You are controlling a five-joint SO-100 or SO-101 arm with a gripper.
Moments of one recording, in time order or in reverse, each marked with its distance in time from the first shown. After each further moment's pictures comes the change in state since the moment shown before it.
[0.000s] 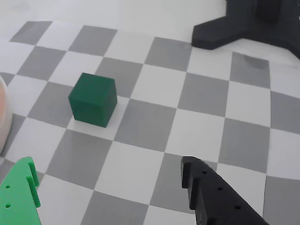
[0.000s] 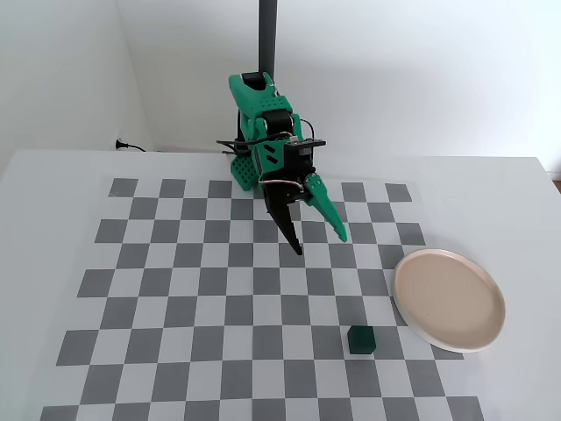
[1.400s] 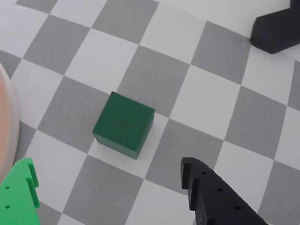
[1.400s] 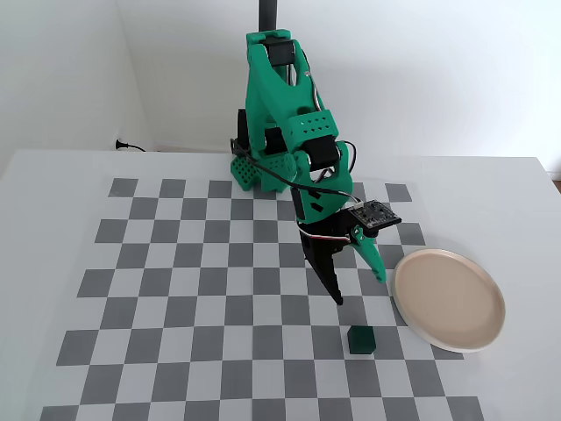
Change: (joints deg) arm -6.1 -80.6 -51.2 -8.3 -2.0
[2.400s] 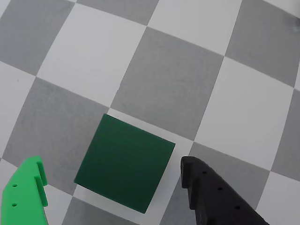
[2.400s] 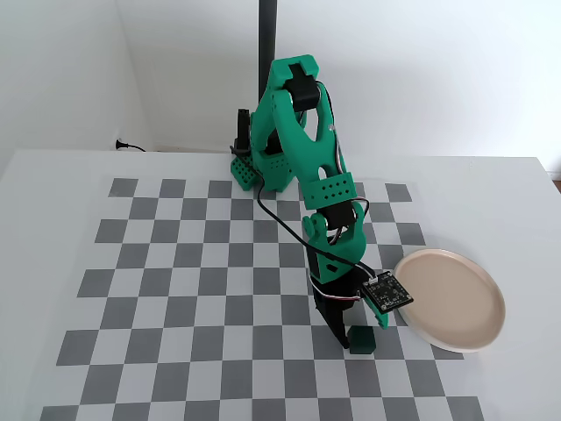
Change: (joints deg) arm -0.7 -32.0 -16.0 -8.2 2.0
